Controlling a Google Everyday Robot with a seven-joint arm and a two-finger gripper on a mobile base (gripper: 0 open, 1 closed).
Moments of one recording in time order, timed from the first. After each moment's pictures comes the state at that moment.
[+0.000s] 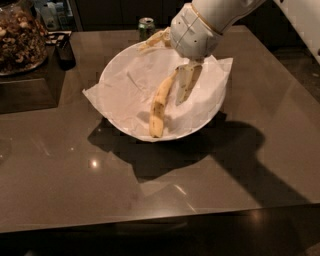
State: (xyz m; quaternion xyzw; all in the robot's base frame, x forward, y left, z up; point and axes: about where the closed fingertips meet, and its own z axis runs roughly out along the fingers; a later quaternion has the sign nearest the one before) arm 0.552 -0.011 0.958 -0.89 0.33 0.08 0.29
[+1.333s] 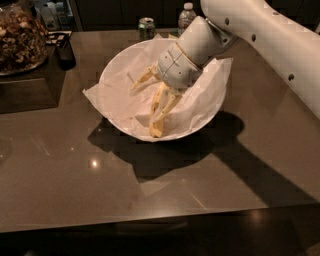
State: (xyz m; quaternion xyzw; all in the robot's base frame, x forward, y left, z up) arm 0.545 0.019 0.890 -0.88 0.33 0.17 0.30
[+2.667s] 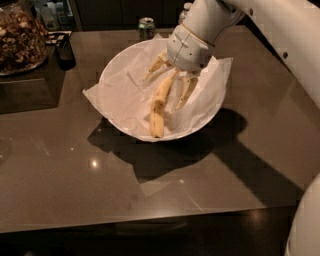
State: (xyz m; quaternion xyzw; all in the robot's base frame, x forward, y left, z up) arm 0.553 -0.021 0.911 -0.91 0.33 0.14 0.22
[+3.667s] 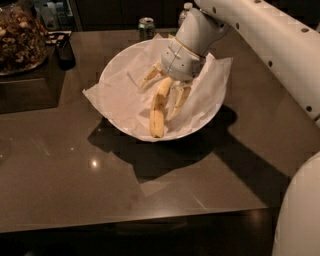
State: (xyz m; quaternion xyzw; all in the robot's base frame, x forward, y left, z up) arm 0.564 -0.006 0.880 -0.91 0.33 0.16 0.21
